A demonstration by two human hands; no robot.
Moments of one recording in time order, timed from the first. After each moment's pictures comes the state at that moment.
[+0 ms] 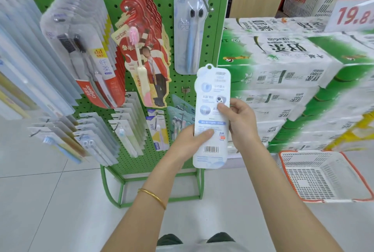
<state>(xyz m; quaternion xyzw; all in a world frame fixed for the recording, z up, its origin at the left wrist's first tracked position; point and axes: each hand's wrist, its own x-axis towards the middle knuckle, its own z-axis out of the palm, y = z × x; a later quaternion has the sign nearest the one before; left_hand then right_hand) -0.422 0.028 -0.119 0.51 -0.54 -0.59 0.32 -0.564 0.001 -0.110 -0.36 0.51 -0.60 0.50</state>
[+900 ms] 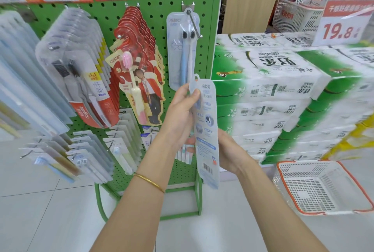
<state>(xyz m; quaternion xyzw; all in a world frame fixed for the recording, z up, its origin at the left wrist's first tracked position) -0.436 -0.016 -0.039 0.36 -0.43 -0.63 0.54 -0.560 0.002 -0.118 -0.43 0.31 -0.43 0.73</state>
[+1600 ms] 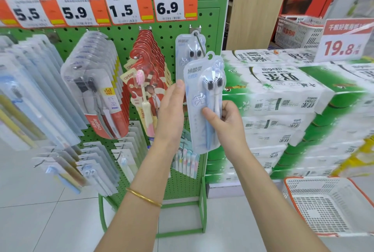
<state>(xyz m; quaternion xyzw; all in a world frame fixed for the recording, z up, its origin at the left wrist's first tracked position) -0.415 -0.003 0.000 0.41 -0.49 -0.46 0.61 -0.536 -0.013 -0.053 -0.51 0.45 -0.62 0.38</state>
